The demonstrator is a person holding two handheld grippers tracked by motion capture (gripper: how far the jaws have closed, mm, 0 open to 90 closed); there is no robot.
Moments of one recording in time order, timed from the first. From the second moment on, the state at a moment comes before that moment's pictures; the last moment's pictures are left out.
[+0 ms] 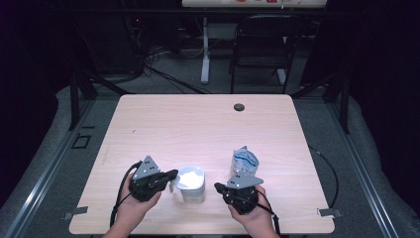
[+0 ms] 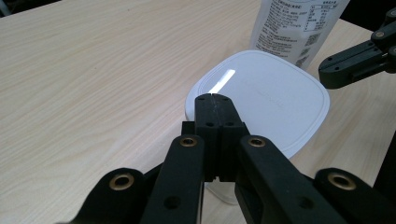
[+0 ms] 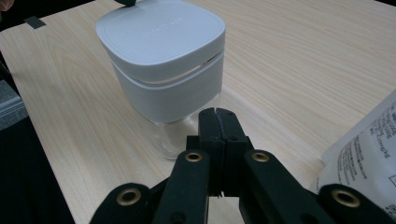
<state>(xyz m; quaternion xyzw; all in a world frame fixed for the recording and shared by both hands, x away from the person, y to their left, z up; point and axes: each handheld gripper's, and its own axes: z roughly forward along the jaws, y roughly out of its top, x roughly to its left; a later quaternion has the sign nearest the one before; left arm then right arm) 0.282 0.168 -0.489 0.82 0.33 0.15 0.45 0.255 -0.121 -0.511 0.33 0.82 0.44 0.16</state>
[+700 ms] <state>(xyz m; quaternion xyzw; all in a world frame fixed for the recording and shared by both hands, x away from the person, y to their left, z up) 0.281 0.169 -0.488 0.82 0.33 0.14 0.44 0.260 -0.104 -0.510 0.31 0.83 0.43 0.16</state>
